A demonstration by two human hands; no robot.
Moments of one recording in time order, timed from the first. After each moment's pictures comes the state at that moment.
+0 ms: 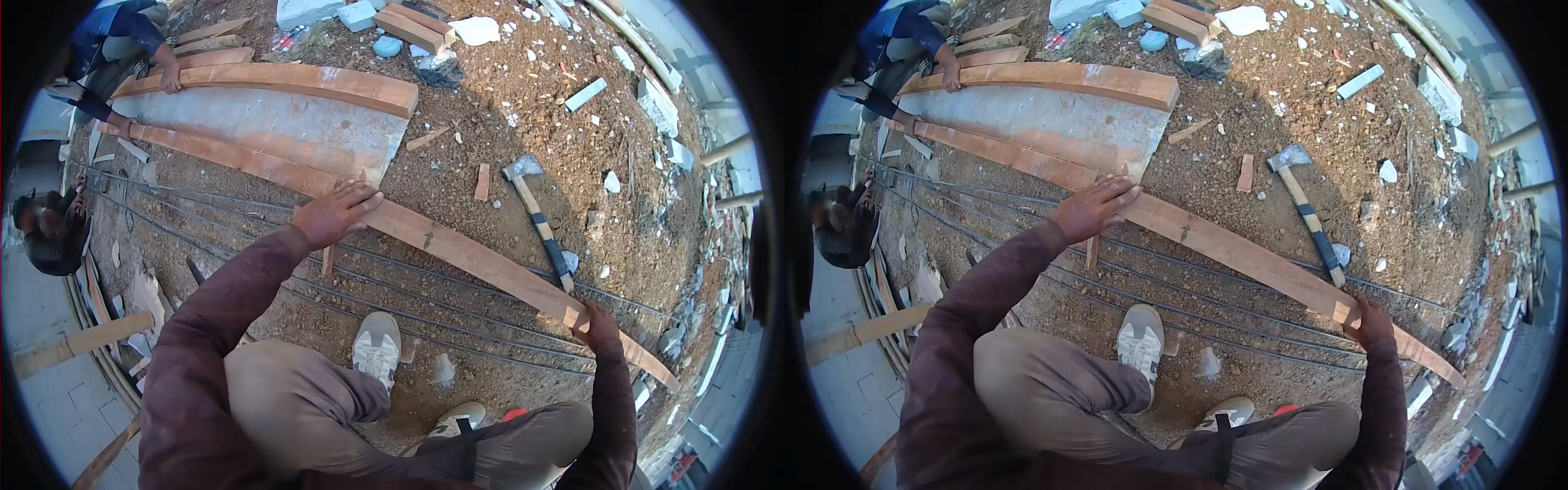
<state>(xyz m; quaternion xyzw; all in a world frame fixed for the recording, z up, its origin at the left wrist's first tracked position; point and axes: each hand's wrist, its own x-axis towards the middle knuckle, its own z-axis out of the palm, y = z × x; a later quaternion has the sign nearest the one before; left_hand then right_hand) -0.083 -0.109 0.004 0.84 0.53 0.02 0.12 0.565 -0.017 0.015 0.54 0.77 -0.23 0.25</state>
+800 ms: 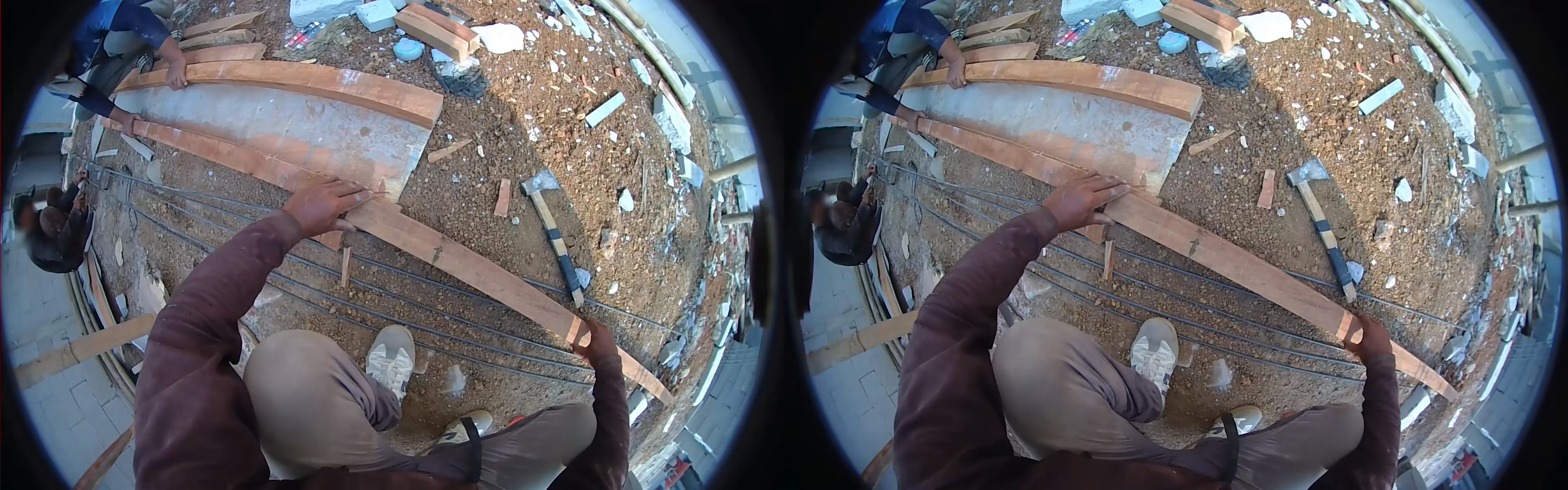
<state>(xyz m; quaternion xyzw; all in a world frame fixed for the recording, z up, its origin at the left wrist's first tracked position) -0.156 -0.093 0.006 0.82 0.54 -0.04 0.19 0.543 -0.024 0.005 0.54 0.78 -0.26 0.20</state>
